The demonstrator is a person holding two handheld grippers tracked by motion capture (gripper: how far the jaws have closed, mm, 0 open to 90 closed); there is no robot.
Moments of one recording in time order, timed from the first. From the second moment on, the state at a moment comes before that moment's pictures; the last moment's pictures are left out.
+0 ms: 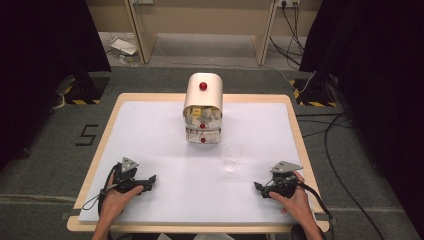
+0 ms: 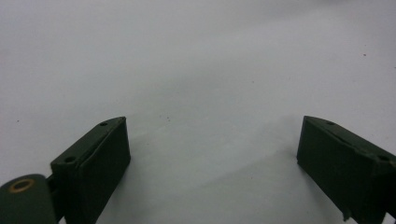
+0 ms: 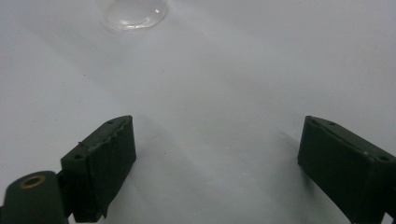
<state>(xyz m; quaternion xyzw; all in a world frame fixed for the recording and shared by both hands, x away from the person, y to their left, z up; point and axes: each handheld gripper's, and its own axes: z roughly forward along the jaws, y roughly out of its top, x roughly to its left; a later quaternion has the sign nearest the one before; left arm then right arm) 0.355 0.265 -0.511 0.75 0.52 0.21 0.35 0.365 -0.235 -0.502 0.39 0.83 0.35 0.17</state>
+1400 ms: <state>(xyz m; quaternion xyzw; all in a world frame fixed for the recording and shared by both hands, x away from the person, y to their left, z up) 0.390 0.186 -0.405 0.73 0.35 0.19 0.55 0.365 -0.235 -0.502 0.39 0.83 0.35 0.17</state>
